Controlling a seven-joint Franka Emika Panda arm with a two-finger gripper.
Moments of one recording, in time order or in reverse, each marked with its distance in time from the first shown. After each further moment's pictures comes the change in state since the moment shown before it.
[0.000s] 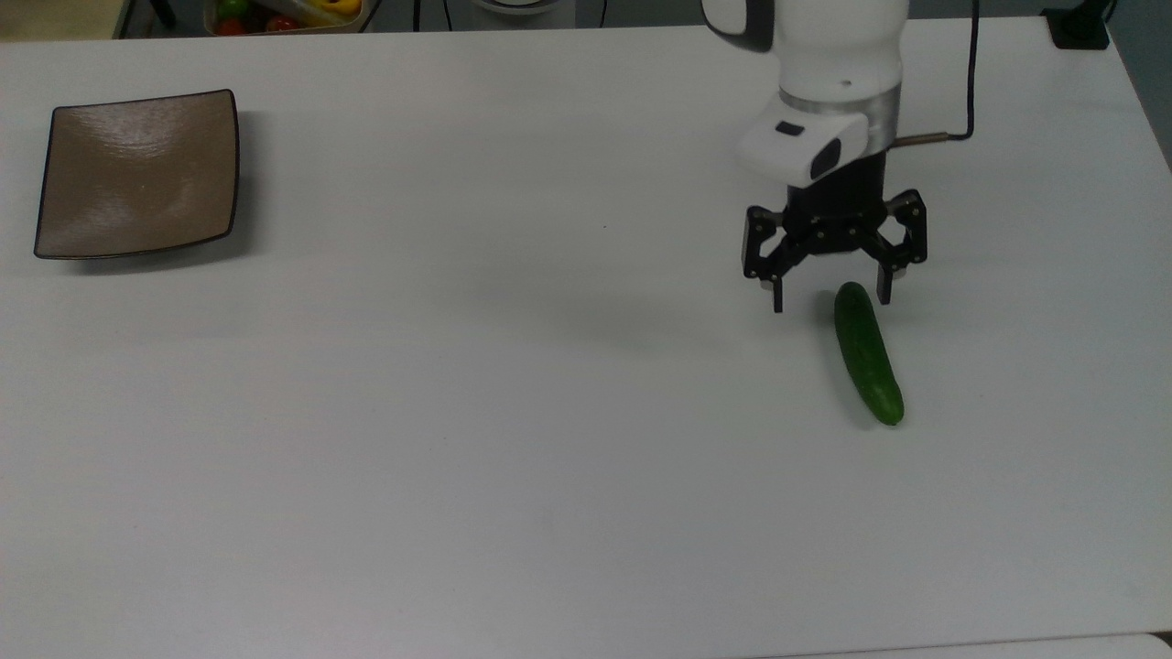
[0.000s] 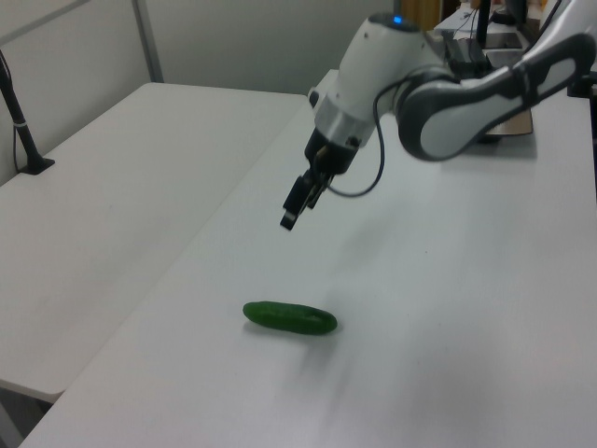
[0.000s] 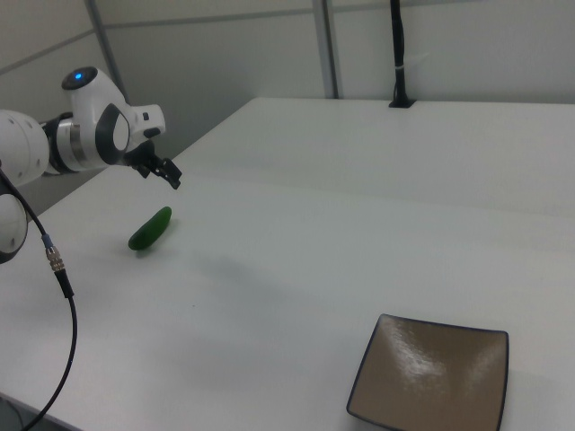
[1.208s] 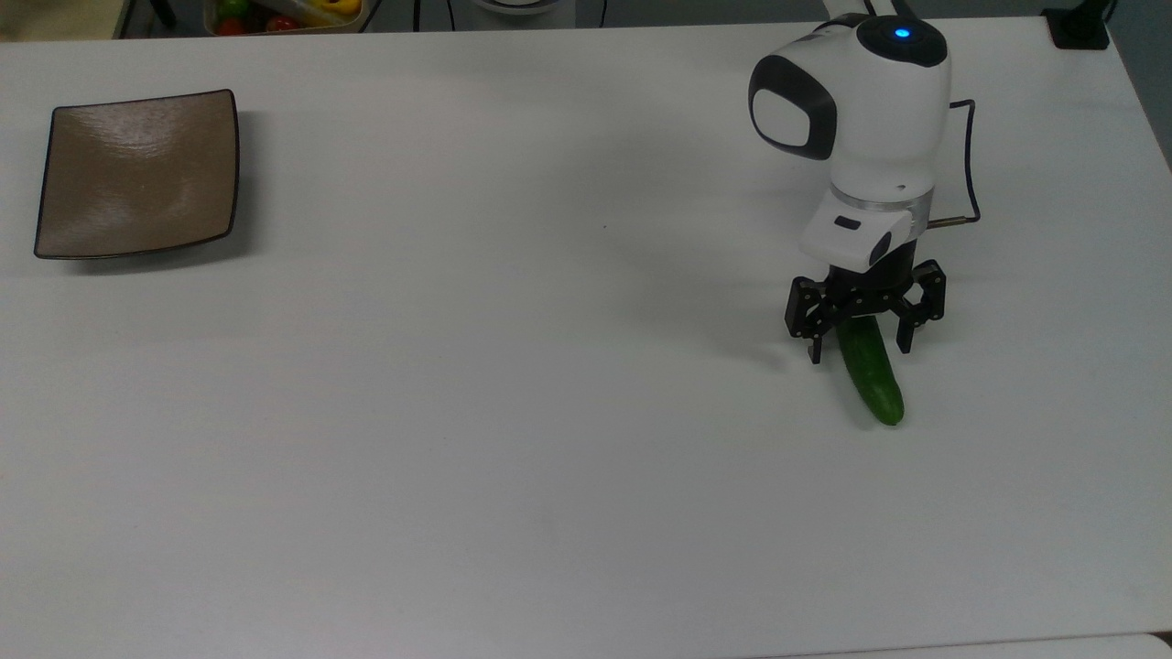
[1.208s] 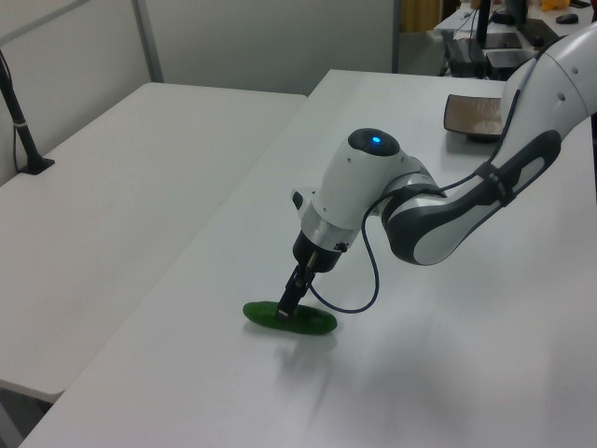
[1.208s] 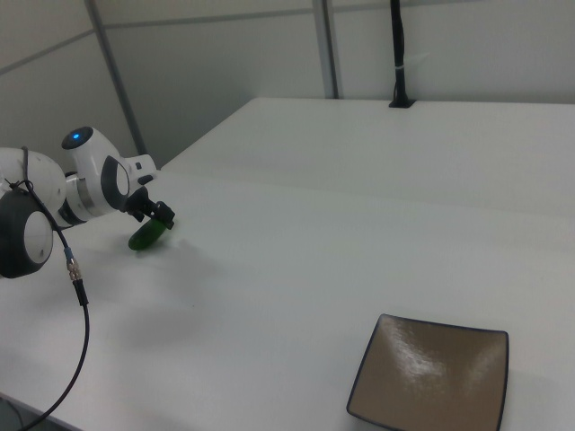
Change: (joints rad) arm 0.087 0.235 -0.001 0.073 -0.146 0.115 0.087
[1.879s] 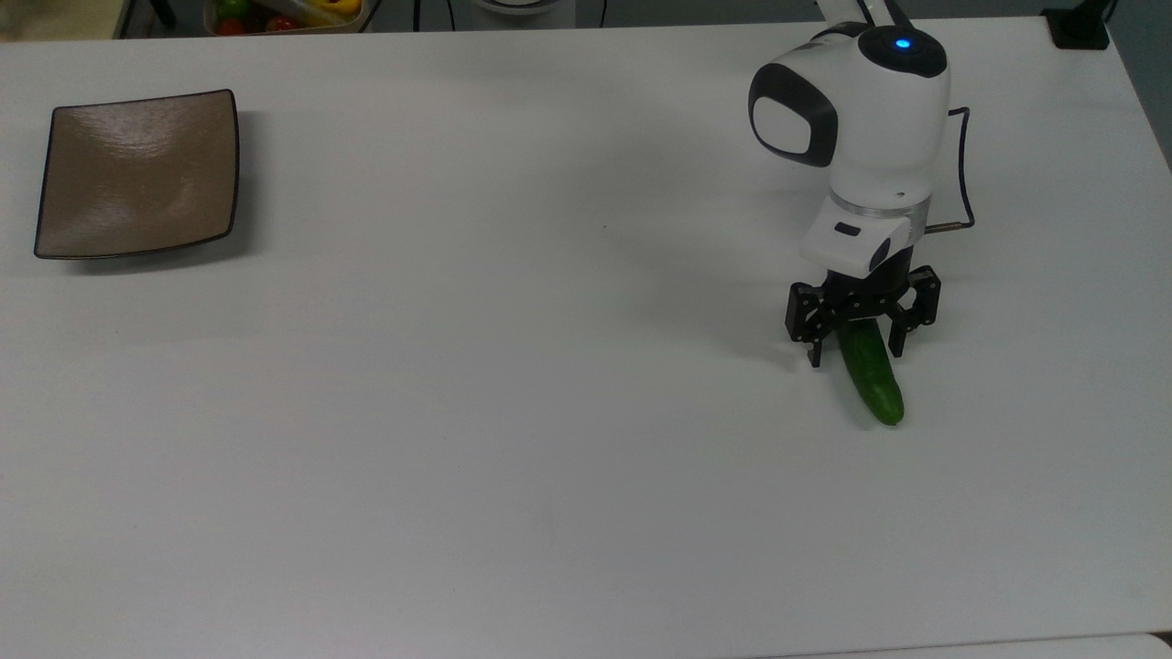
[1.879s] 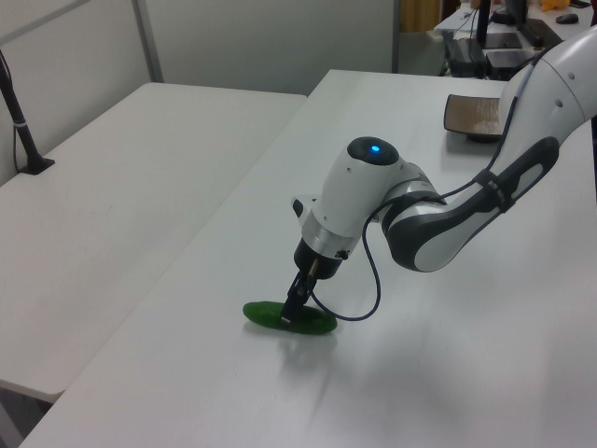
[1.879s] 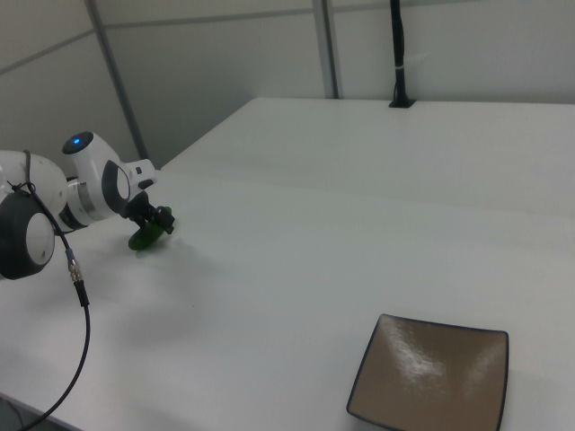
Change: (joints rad) arm 0.004 0.016 0.000 0.000 -0.017 0.000 0.001
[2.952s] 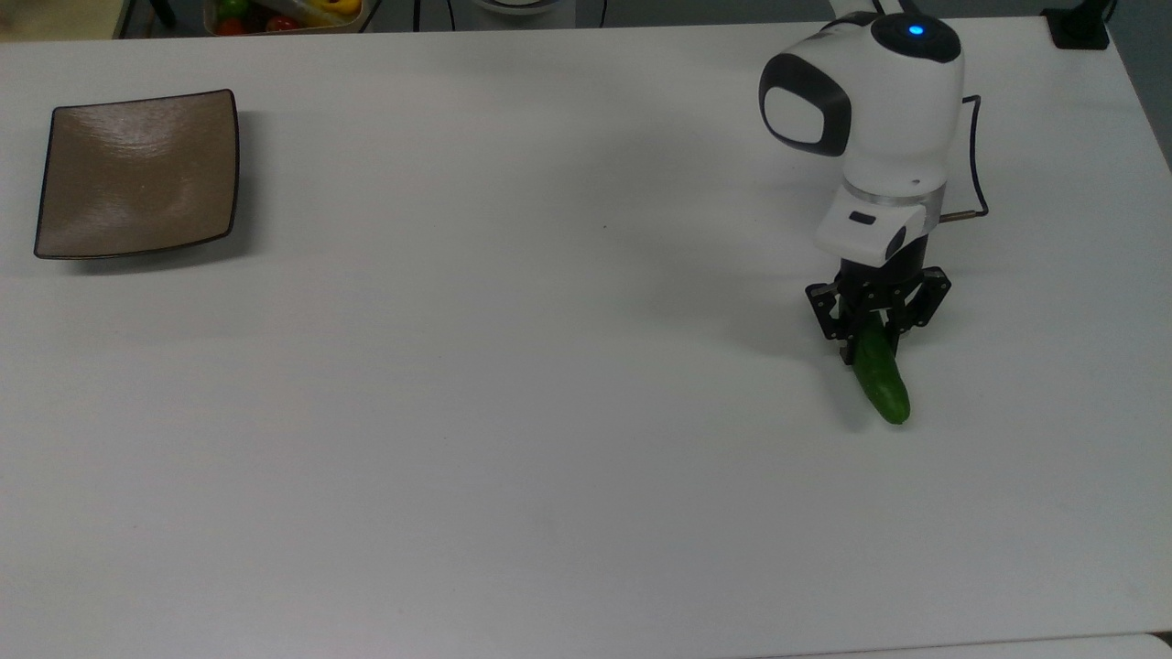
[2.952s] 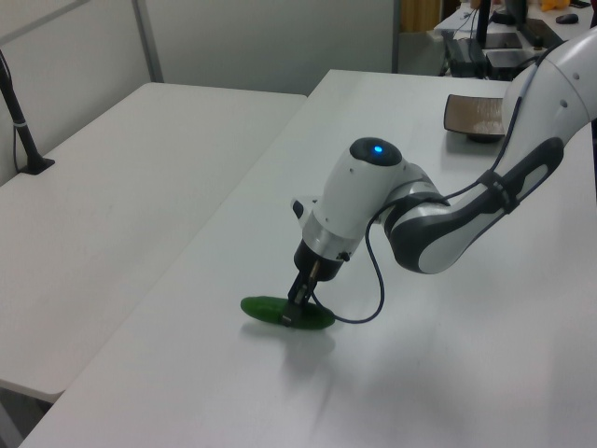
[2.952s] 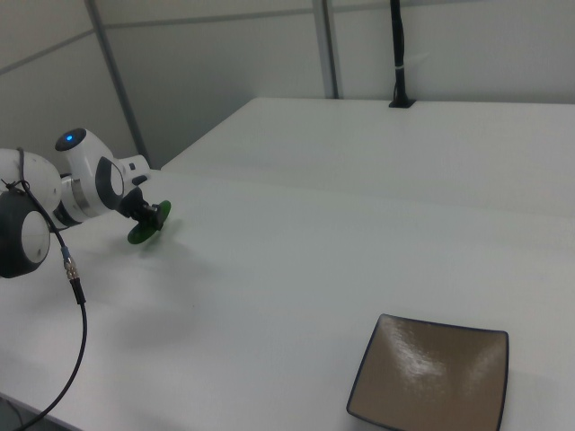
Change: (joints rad) arm 0.015 -0.018 -0.002 0.001 0.000 0.000 0.003
